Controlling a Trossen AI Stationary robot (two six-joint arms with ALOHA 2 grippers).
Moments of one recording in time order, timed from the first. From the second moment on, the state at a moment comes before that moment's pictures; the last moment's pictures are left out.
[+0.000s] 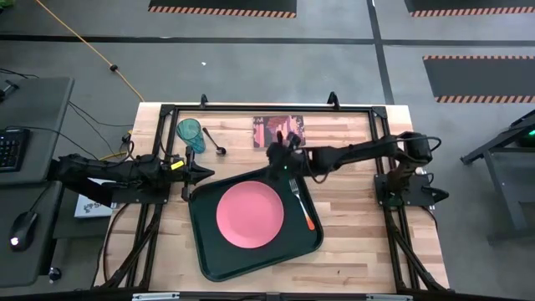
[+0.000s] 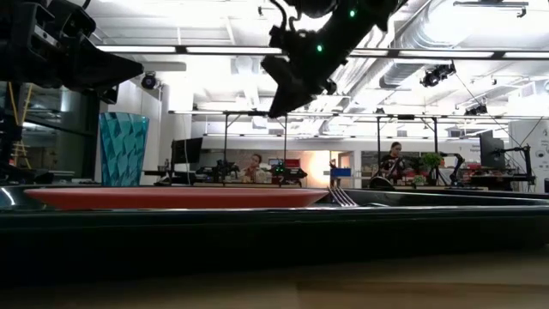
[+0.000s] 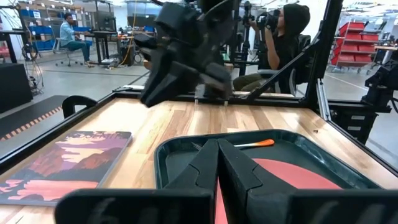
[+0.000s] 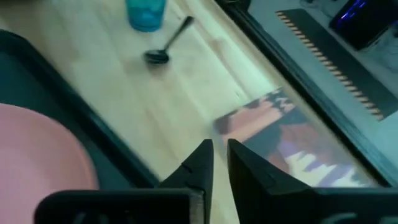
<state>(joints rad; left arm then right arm) -0.08 0.17 0.01 0.15 -0.14 -0.03 -0.01 1.77 1.24 -0.20 0.53 0.16</state>
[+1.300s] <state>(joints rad) 0.21 0.69 0.77 -0.79 -0.62 -0.37 -0.17 1.41 0.51 0.64 0.20 0.16</state>
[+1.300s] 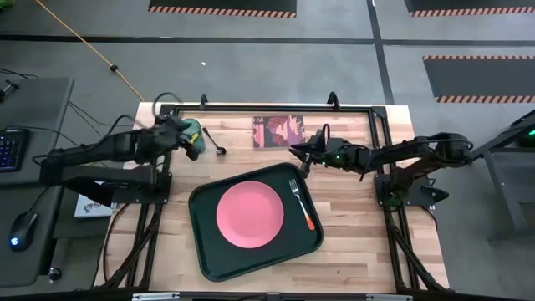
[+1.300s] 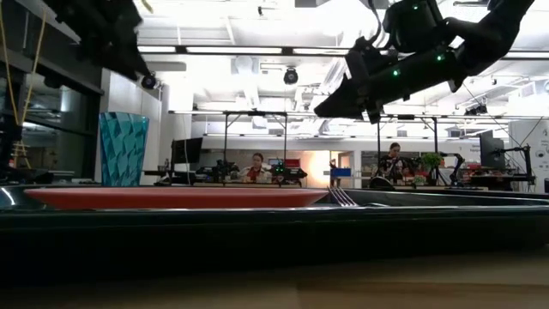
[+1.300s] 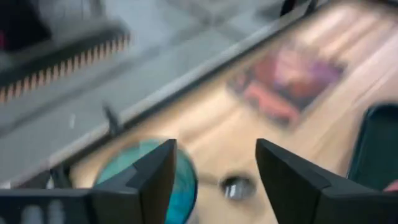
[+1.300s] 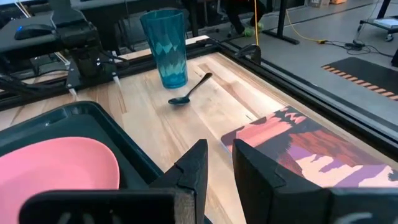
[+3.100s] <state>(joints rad) 0.31 1.02 1.24 -1.30 -0.12 -0.15 -0.17 1.42 0.51 0.64 0.20 0.18</state>
